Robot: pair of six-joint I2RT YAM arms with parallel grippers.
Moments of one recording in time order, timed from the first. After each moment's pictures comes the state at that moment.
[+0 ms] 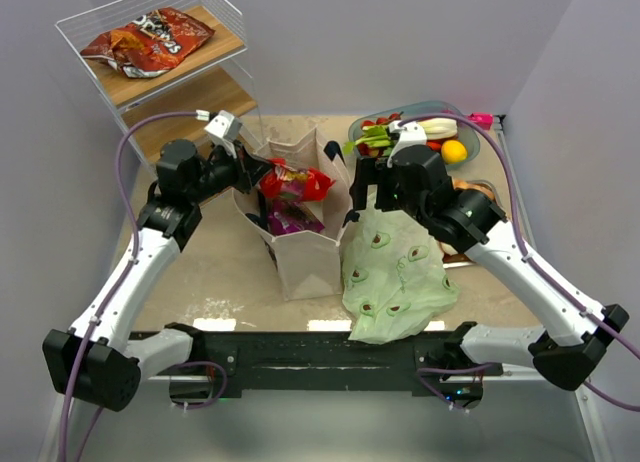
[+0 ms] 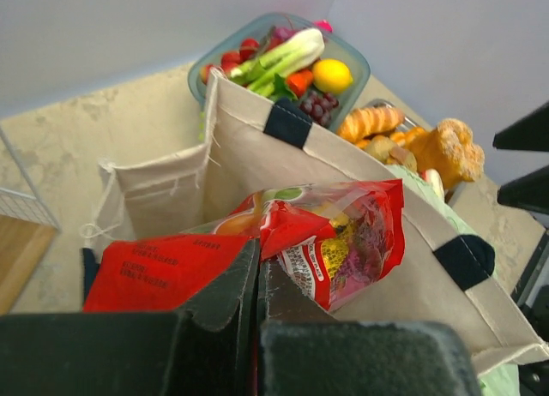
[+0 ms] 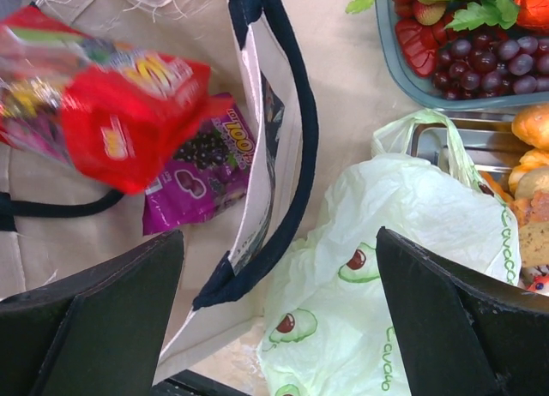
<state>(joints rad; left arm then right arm) -0.26 1.12 1.05 -0.07 0.50 -0.21 0.75 1.21 1.40 -0.72 0.33 0.44</state>
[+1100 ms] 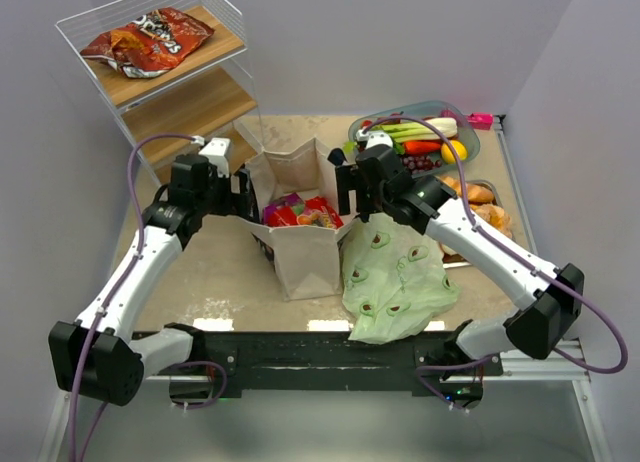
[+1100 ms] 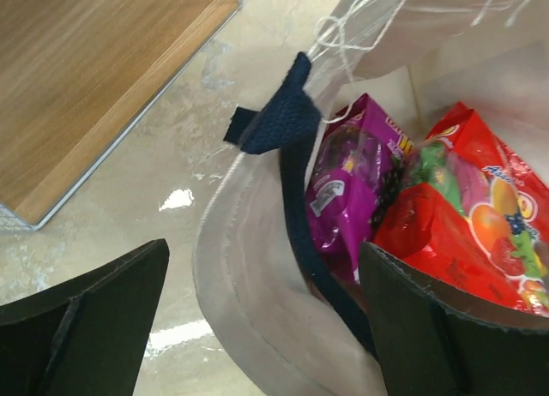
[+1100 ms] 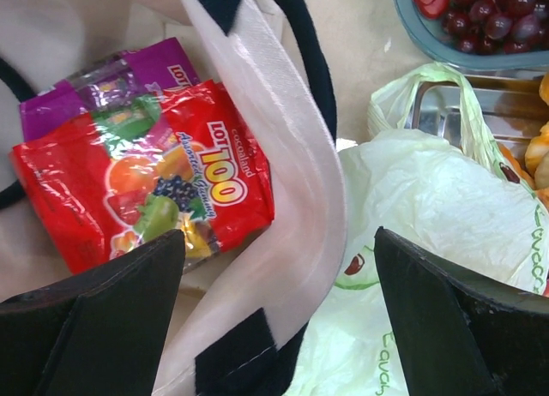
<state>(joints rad) -0.23 1.15 1.00 -0.47 0.04 -0.12 0.74 1.42 1.39 -0.72 0.33 0.43</state>
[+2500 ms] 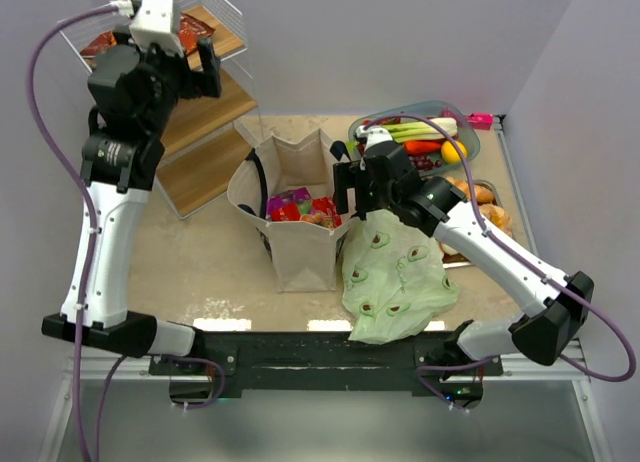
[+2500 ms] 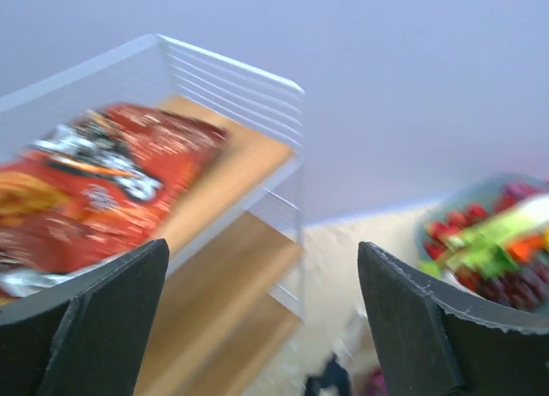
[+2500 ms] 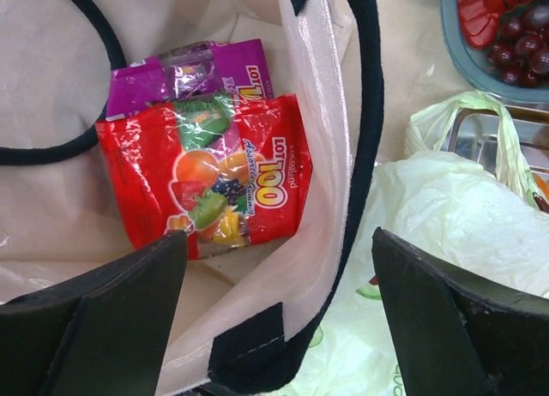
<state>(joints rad) -0.21 1.38 1.89 -0.48 -0.05 0.04 0.74 1.38 1.40 -0.68 0.22 0.39</state>
